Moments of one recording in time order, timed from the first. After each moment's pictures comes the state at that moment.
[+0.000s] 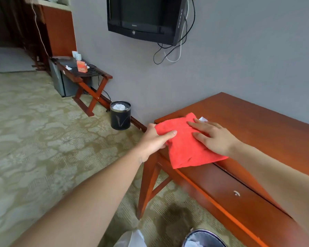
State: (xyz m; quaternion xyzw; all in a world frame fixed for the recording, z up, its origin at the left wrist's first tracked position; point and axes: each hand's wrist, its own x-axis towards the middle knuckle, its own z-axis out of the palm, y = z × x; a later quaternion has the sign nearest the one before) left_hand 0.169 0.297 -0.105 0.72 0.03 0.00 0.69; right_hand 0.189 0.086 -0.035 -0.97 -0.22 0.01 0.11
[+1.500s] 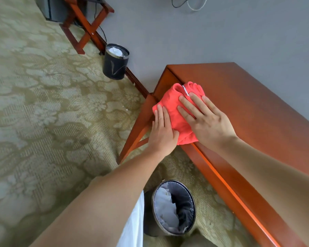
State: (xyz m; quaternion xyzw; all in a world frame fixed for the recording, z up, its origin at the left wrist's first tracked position) left_hand 0.124 0.211 -0.246 0.89 0.04 0.14 0.43; right_hand 0.141 0.090 -0.108 -0.80 -0.41 -0.19 -0.41
